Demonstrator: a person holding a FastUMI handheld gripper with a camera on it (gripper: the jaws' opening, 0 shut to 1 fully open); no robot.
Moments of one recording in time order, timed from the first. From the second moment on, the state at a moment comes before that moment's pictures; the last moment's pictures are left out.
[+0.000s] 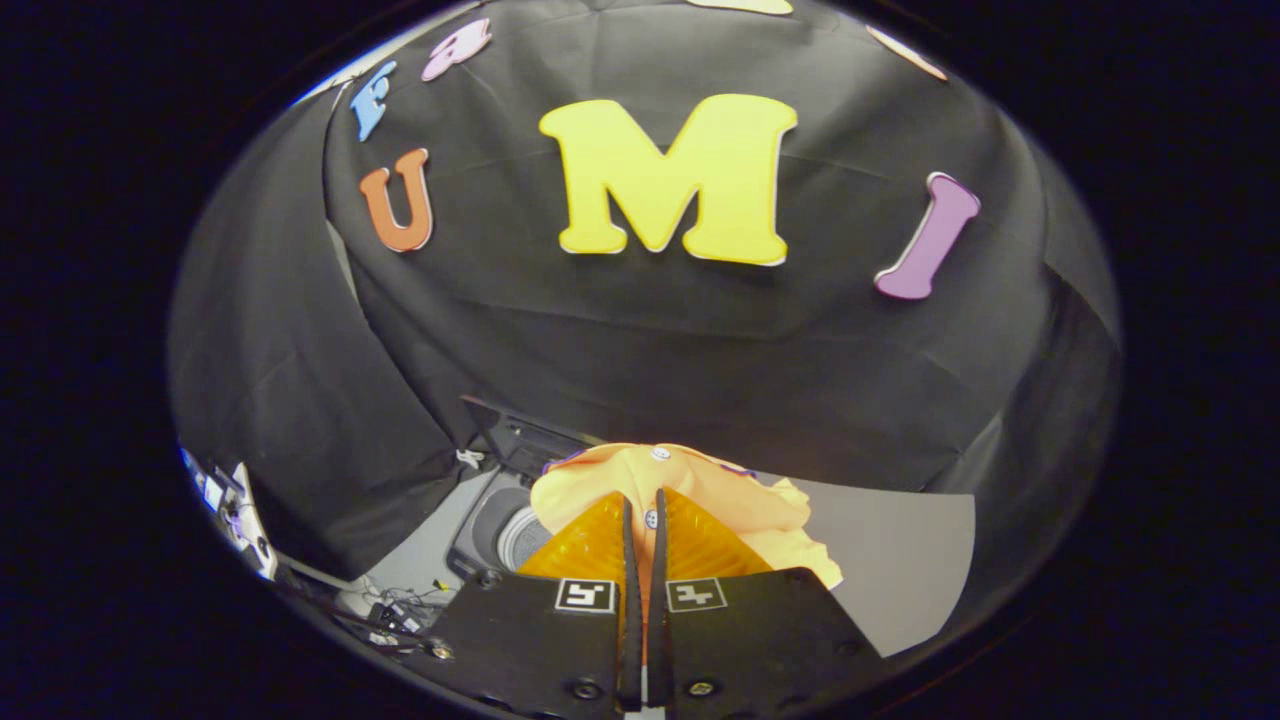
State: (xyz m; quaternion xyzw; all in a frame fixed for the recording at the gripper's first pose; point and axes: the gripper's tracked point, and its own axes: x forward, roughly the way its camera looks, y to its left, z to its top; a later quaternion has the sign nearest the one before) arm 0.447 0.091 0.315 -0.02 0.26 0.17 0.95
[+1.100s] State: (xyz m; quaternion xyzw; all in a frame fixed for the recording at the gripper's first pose) arm 0.446 0.245 0.251 -0.06 0.30 0.26 0.92
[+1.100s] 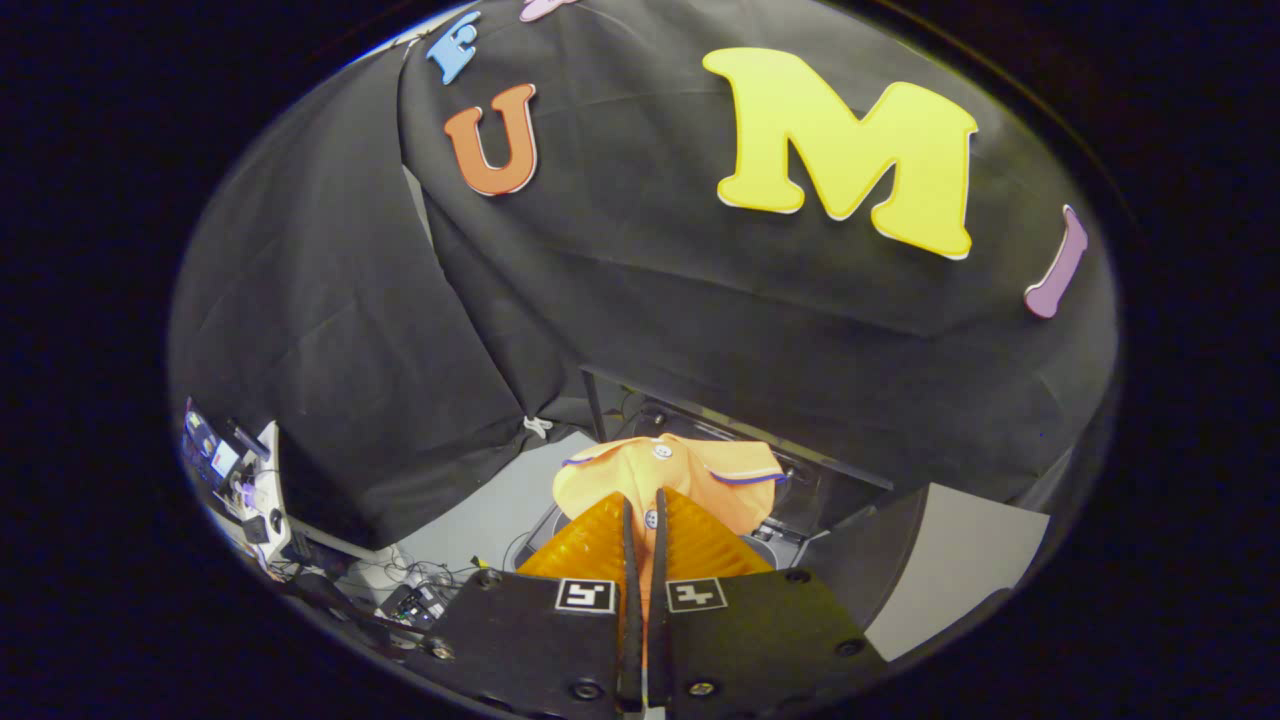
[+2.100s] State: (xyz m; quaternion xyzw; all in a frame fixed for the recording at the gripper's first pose) arm 0.472 0.269 0.101 -0.03 0.41 0.22 0.88
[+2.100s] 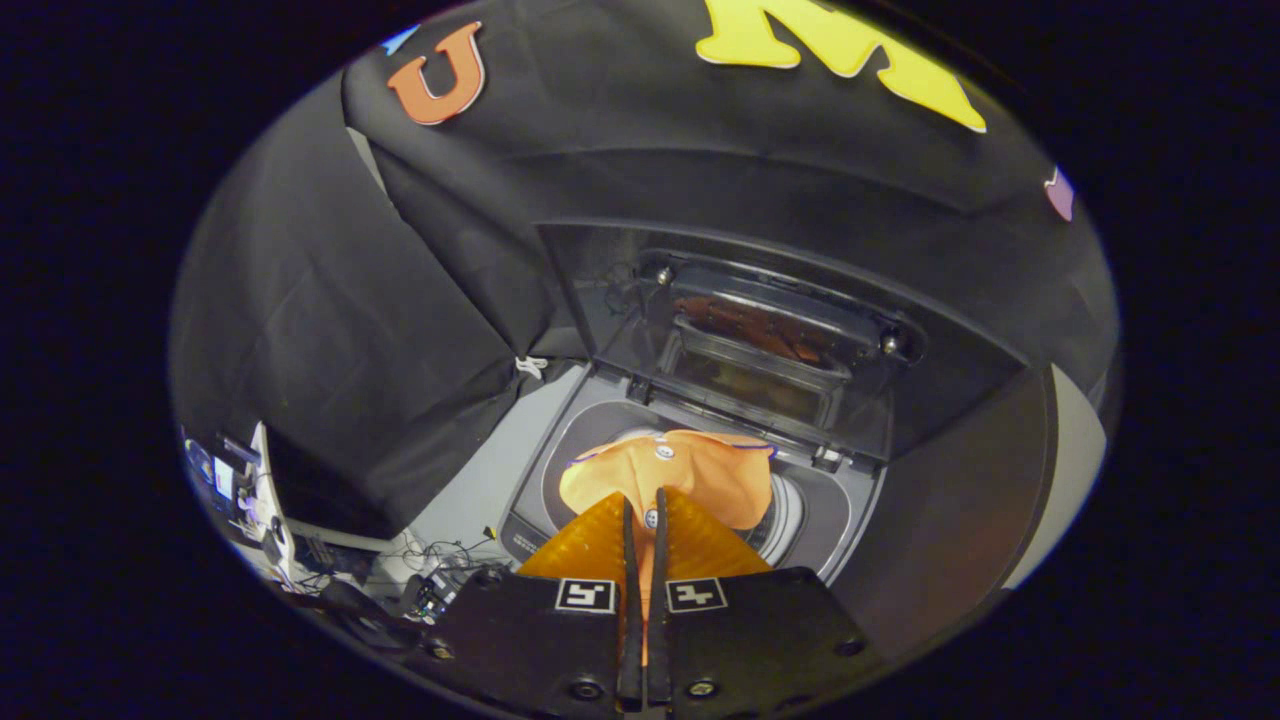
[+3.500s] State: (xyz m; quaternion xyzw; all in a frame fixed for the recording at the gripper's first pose) arm 0.503 0.272 -0.040 0.03 0.47 0.14 0.87
